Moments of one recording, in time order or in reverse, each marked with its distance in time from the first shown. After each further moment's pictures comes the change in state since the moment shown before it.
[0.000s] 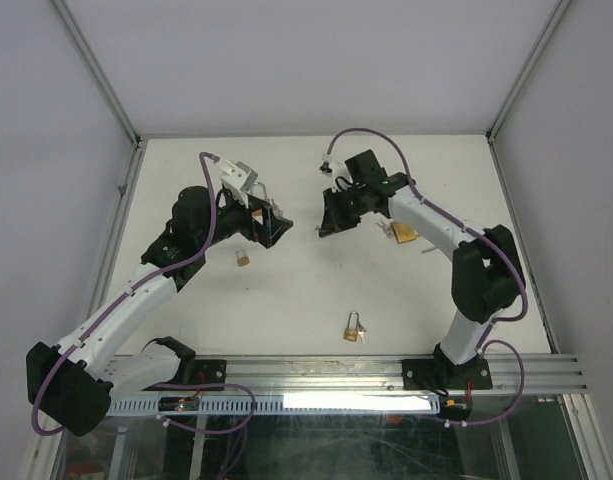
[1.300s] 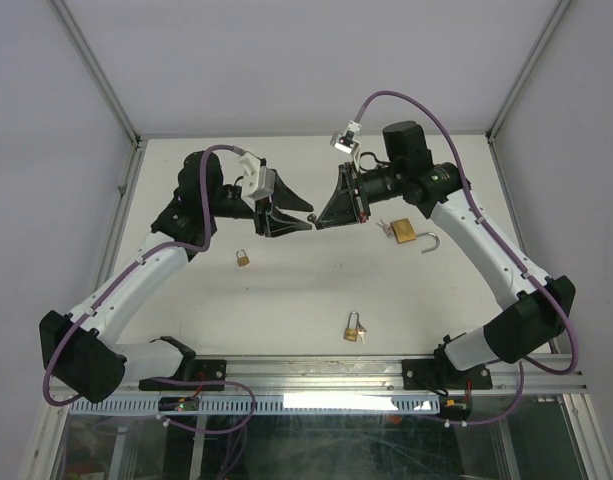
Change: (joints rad) left arm -0.016 0.193 0.259 0.084 0.774 0.352; right arm -0.060 -0.325 0.111 -0.031 -0.747 -0.121
